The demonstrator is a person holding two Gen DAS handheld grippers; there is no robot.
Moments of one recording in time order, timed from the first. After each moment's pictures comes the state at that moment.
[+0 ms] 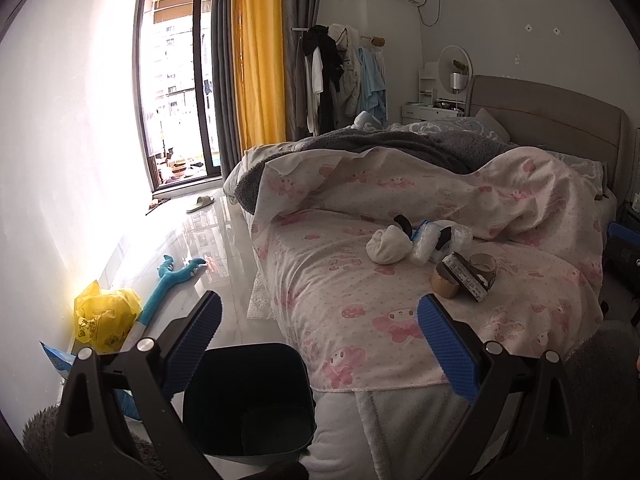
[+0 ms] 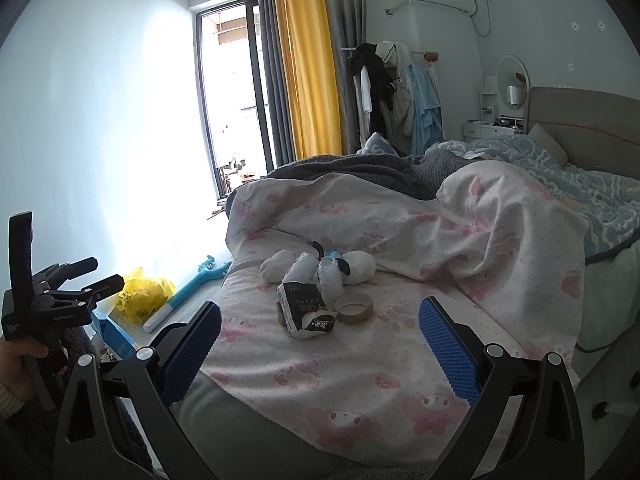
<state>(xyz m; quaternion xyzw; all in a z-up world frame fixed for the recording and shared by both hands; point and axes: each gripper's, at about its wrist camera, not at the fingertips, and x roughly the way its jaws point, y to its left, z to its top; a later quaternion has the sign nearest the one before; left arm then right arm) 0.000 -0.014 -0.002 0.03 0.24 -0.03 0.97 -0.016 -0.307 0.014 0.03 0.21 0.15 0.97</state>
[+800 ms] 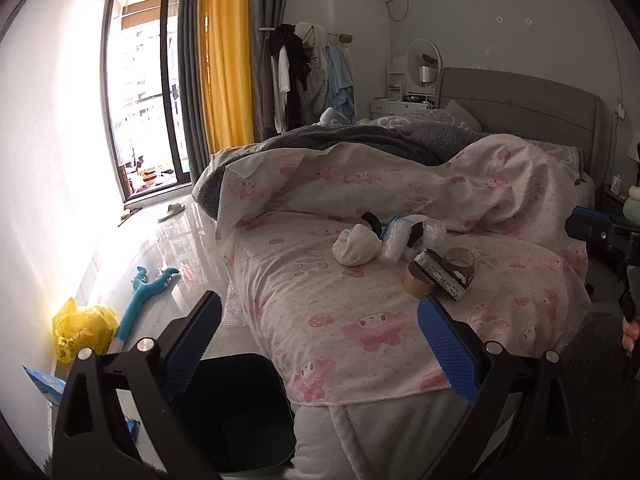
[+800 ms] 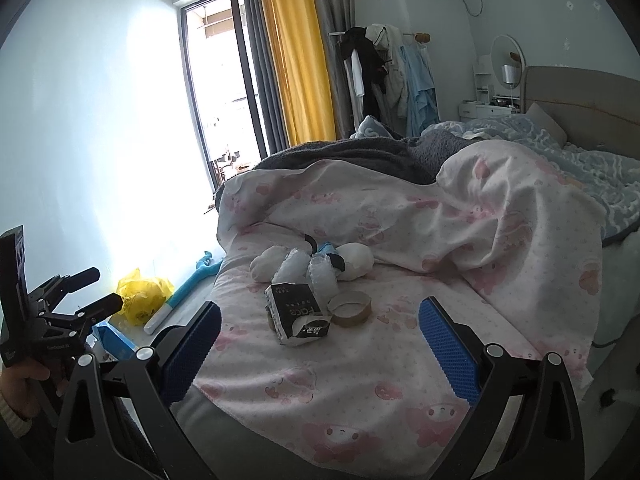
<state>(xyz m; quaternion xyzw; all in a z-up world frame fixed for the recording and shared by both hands) 0.023 -0.038 -0.013 0.06 0.24 -0.09 0.96 0.020 -0.311 0.005 0.05 0.25 0.15 0.96</state>
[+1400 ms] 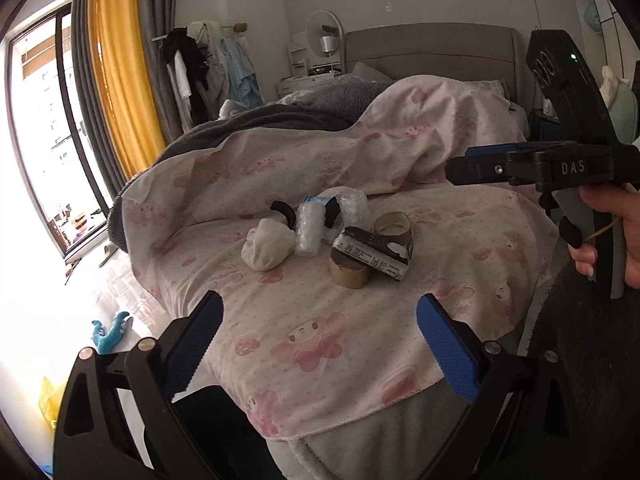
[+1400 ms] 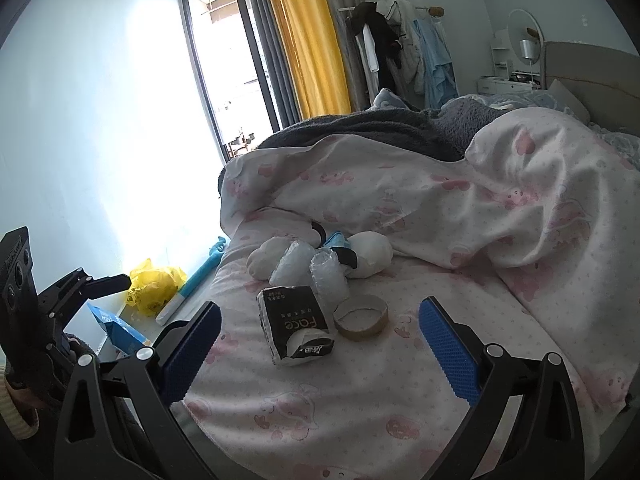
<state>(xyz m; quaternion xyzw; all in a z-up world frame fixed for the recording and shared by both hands) 0.059 -0.093 -0.036 0.16 0.26 -0.24 0.92 0.083 -0.303 -0.016 0.06 0.28 0.19 0.94</state>
